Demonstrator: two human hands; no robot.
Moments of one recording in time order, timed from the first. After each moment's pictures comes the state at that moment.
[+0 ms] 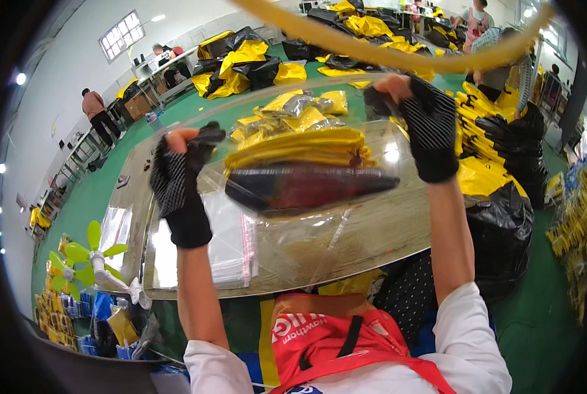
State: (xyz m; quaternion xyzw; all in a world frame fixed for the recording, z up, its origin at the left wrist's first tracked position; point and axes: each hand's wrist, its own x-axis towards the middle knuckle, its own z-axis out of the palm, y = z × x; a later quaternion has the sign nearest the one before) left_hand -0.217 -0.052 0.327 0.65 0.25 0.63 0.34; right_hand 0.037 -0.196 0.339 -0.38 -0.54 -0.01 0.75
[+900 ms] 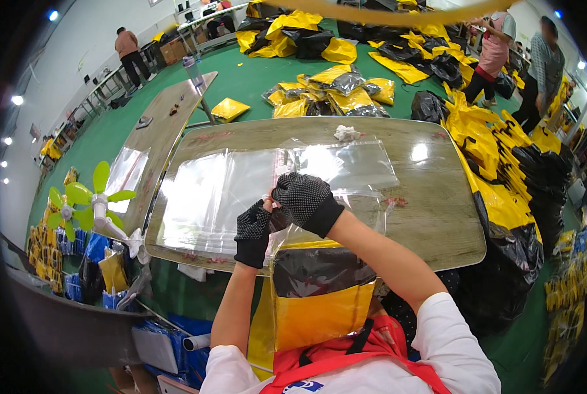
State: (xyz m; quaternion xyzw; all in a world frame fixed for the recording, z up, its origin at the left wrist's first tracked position) left_hand -0.287 -0.024 0.108 0.54 0.36 0.48 0.59; right_hand -0.127 -0.042 0.161 -0.48 -0.81 -0.08 0.33
